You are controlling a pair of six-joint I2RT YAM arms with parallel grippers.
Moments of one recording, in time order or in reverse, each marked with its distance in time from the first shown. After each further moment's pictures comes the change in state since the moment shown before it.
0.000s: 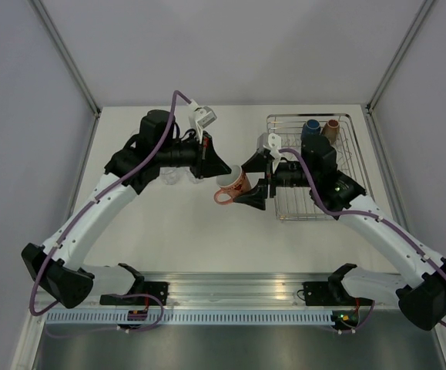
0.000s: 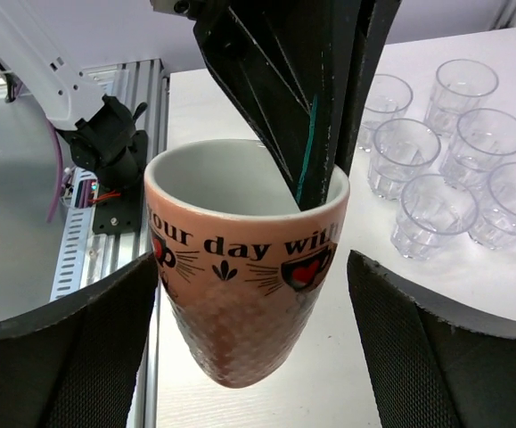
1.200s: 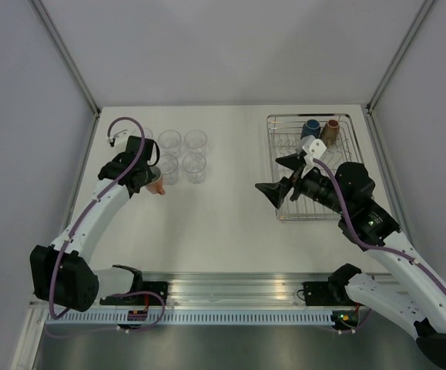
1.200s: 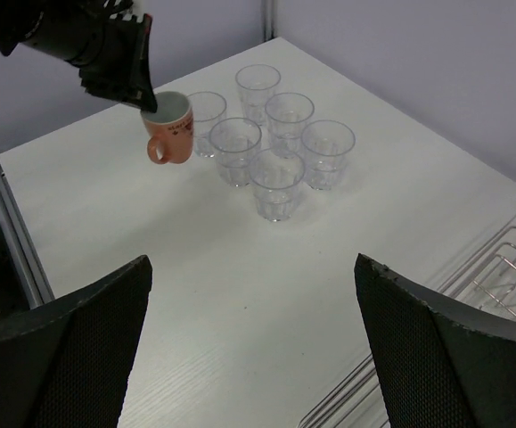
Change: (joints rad) left arm 0.286 -0.031 -0.294 -0.194 -1.195 -0.414; right arm -0.003 -0.334 -0.133 -0.047 0.510 0.093
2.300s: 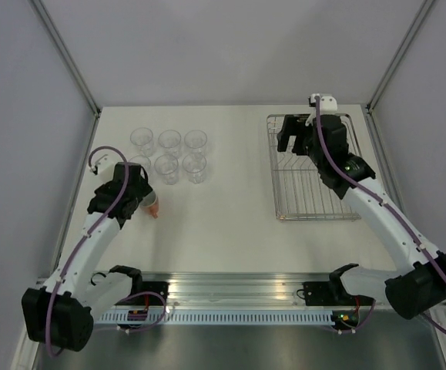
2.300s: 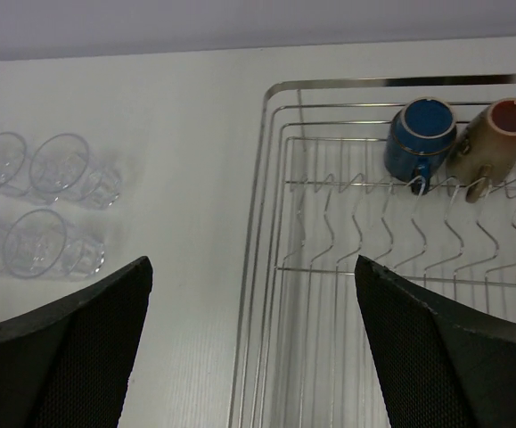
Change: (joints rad) left arm 0.083 -0.258 -0.328 0.095 -0.035 -0.140; right arm -0.153 0.399 0.272 -0.163 0.584 0.287
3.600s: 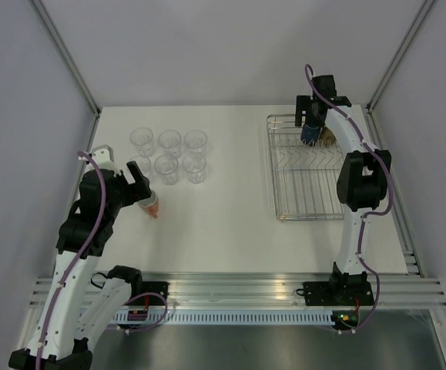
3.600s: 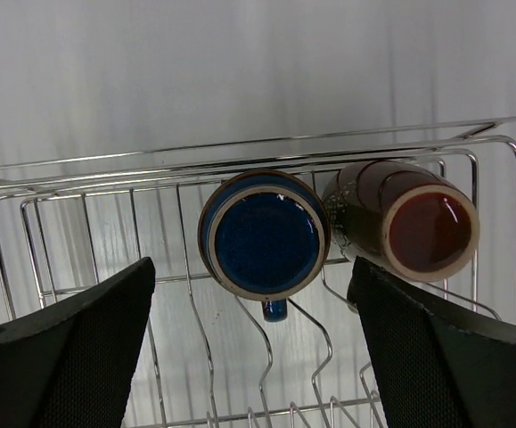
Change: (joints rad) left arm 0.000 -0.320 0.162 -0.086 0.307 0.403; right arm -0.362 0.967 0.824 -0.343 -0.056 -0.180
